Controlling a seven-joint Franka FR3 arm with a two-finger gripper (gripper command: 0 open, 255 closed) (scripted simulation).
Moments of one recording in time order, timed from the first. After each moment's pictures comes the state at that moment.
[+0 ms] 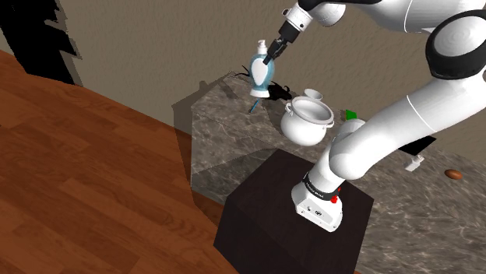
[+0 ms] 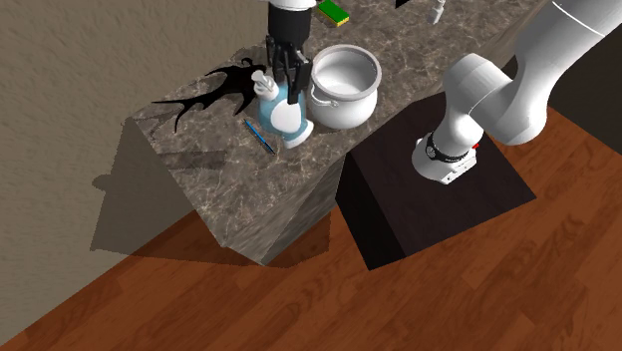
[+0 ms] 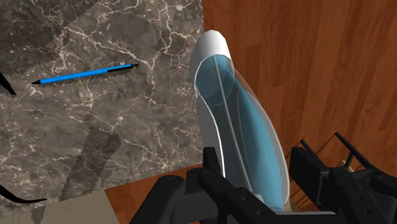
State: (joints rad) arm 0.14 -0.40 -0.55 -2.18 0.17 1.95 -0.60
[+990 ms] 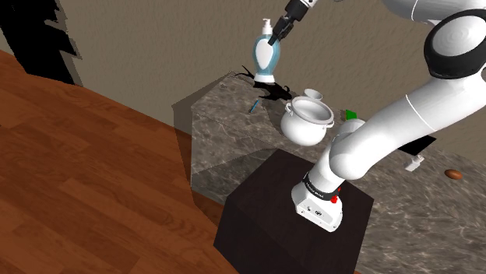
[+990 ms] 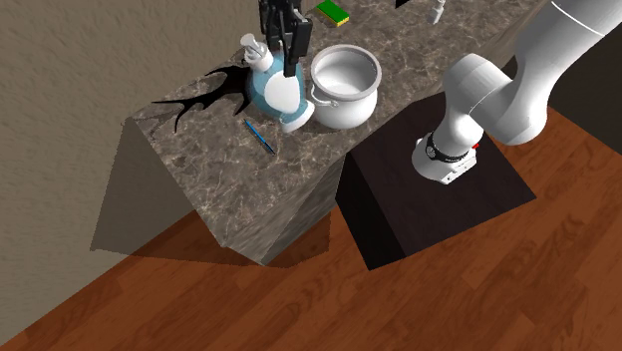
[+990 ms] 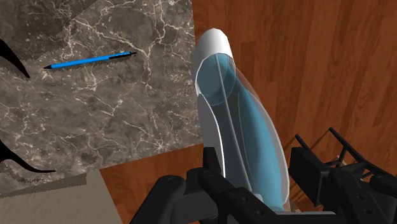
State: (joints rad) arm 0.15 -0.39 -0.54 -1.98 0.17 1.77 -0.54
